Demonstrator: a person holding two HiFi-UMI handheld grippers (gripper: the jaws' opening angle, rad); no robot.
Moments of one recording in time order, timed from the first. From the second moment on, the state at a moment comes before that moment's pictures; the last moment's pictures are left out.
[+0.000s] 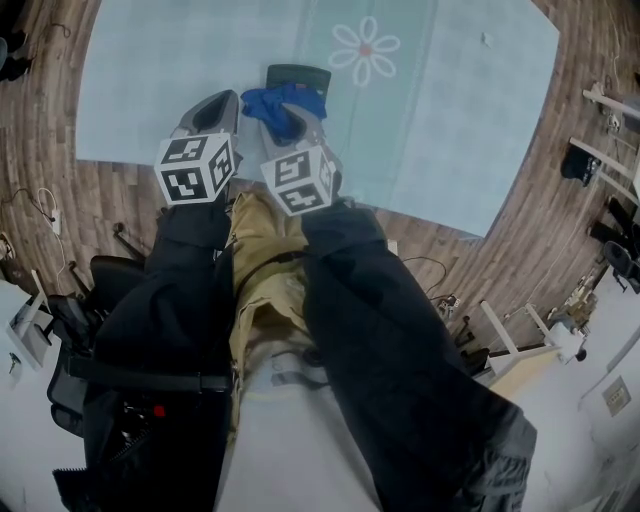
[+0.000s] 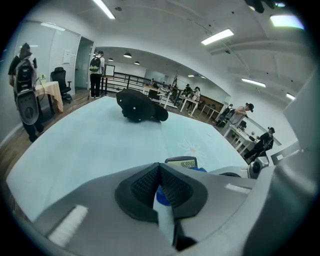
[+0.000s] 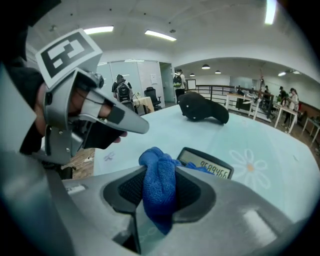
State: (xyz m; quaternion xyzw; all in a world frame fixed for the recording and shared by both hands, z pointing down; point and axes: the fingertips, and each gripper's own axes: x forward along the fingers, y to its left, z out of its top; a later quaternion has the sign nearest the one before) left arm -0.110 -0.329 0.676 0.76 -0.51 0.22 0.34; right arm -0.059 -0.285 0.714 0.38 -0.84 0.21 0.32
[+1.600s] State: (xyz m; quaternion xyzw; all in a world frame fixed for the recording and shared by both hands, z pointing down) left arm -0.149 -0.318 0.662 0.75 -0.53 0.20 0.35; right arm -0.051 -0.287 0.726 0.36 -0.83 0.17 0.40
